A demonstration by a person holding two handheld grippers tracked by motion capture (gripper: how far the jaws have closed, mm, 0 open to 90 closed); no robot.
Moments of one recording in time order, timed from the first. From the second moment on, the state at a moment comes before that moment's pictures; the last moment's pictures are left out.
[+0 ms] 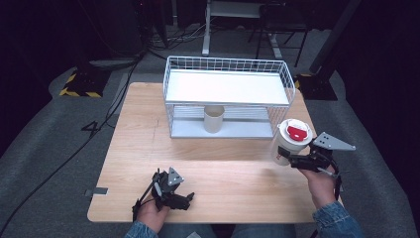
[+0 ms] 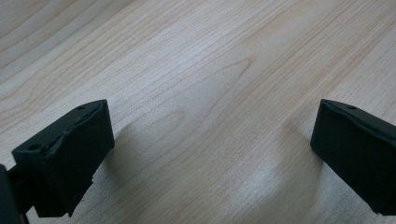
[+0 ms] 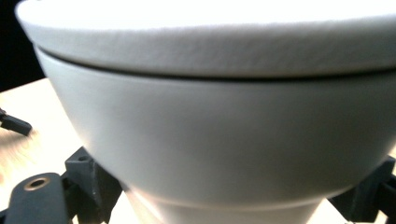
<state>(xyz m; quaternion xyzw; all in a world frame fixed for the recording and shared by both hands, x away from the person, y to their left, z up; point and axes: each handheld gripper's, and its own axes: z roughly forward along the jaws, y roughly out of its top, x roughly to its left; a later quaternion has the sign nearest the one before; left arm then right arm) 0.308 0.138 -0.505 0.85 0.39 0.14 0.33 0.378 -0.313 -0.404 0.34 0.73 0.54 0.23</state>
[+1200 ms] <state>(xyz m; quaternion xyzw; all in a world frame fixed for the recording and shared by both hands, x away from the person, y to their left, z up) 0.312 0.135 -0.505 0.85 0.39 0.14 0.32 0.426 -0.242 -0.283 0.31 0.72 0.57 0.24</state>
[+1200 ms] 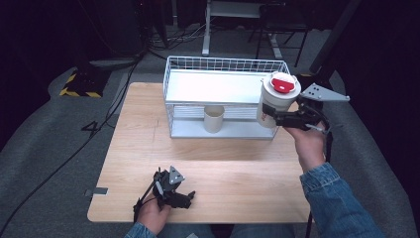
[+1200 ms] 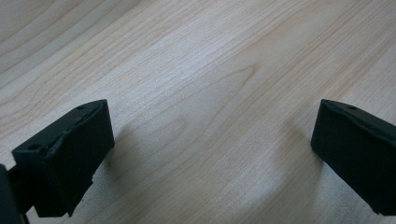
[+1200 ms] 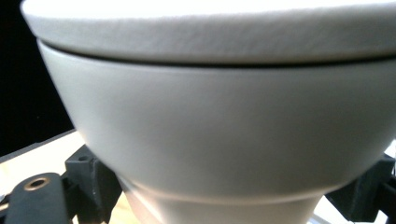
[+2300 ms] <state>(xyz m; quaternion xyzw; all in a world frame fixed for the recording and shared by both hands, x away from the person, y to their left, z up) 0.313 0.134 -0.505 0.85 0.40 0.14 0.32 0.511 -0.162 -0.263 0.31 0.71 0.58 0.26</state>
